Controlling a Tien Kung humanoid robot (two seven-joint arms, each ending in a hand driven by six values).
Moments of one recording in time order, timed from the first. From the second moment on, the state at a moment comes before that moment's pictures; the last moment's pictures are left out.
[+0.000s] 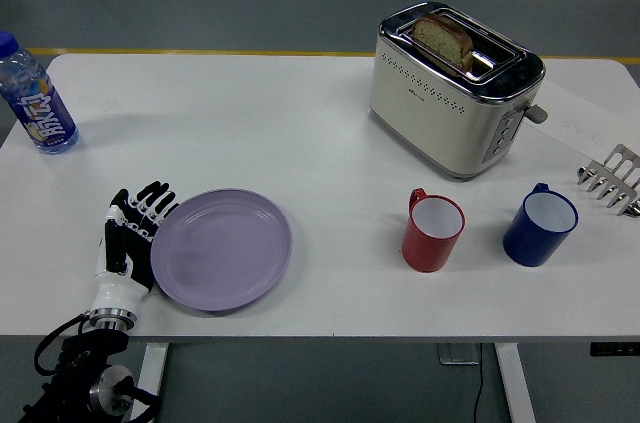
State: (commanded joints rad) left arm -0.04 0.01 -1.27 -1.14 0.73 0.03 -0.43; right arm -0.05 -0.09 0.09 0.29 0.52 -0.26 0.03
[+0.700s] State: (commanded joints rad) left arm -0.06 0.01 -1.20 -1.16 0.70 0.02 -0.43; right arm -0.05 -0.09 0.08 0.29 0.52 -0.26 0.03
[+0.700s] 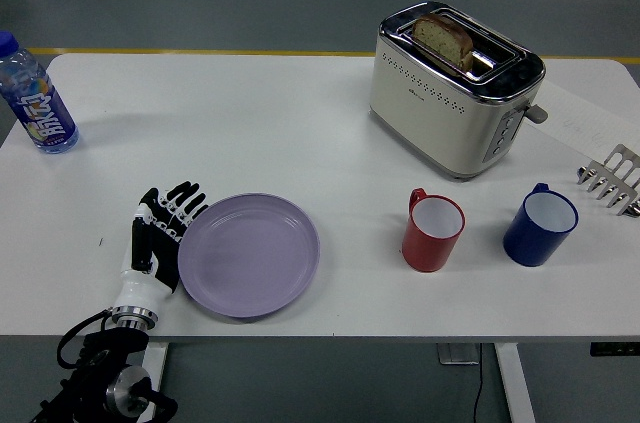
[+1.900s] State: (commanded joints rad) left arm -0.09 0.00 -1.07 -1.17 0.68 0.02 -0.42; right arm -0.04 -0.09 0.08 0.29 0.52 -0.26 0.04
